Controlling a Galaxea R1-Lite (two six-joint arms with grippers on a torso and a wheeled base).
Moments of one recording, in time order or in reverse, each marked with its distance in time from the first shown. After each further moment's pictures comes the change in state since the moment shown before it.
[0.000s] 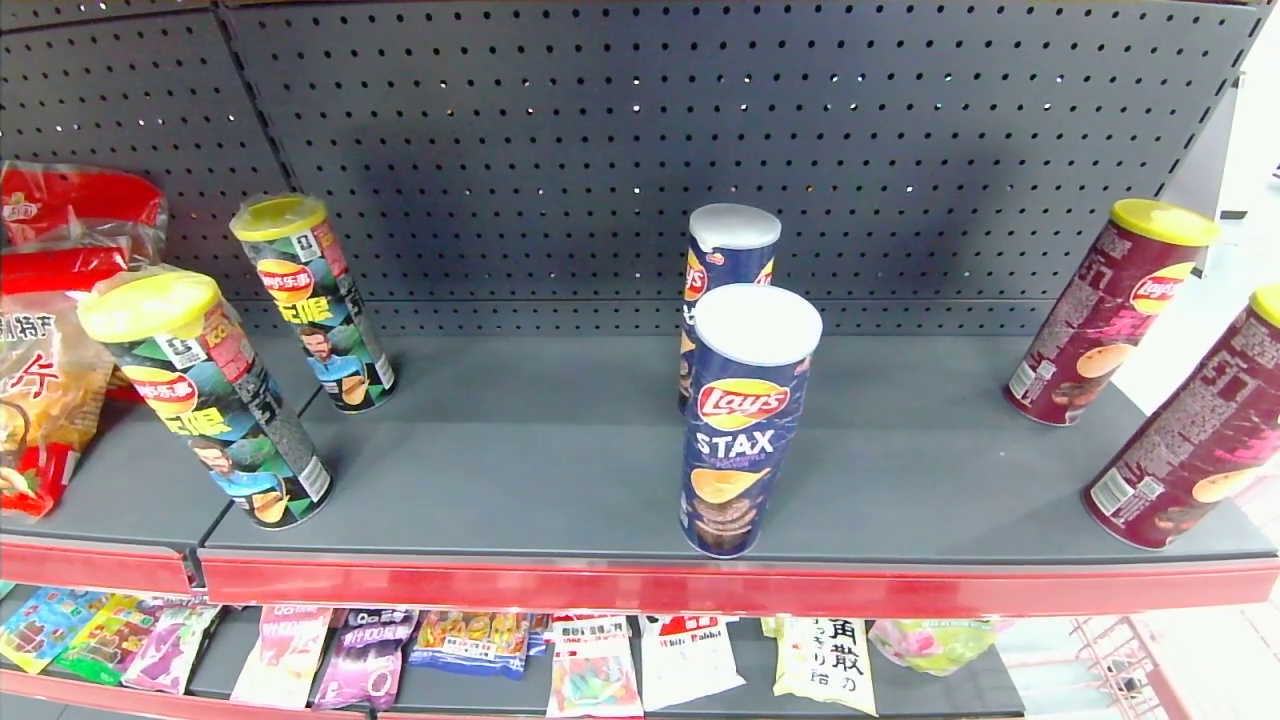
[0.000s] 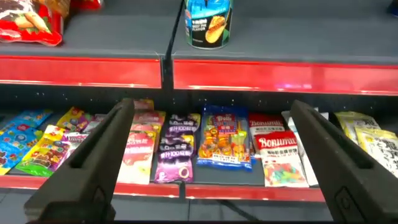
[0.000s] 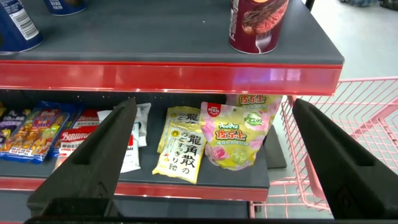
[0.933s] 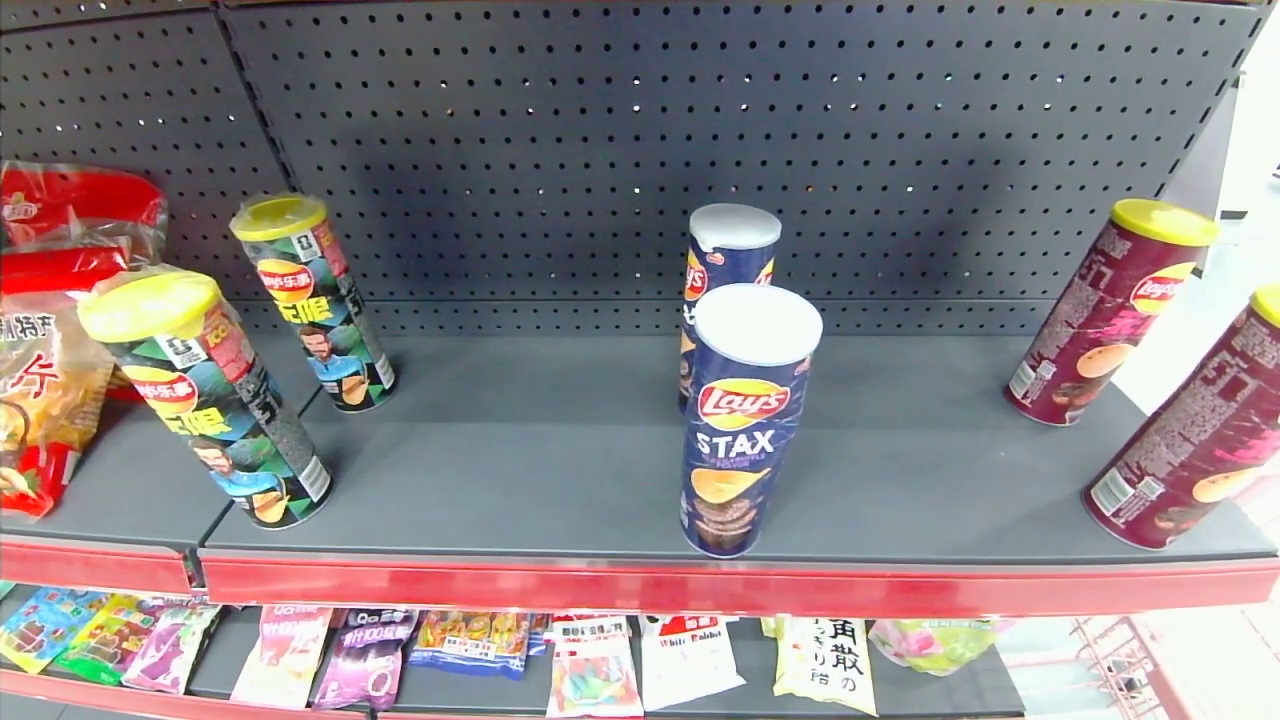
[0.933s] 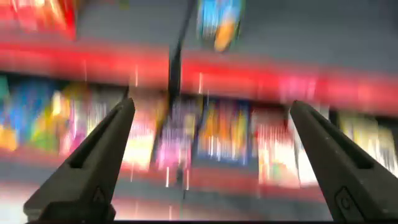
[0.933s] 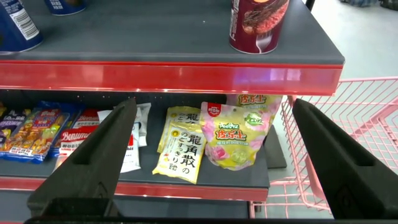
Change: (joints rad) left arm 0.164 0.113 -0.142 0.081 -0.107 -0.048; right arm 0.000 0.000 0.000 0.000 0.000 0.001
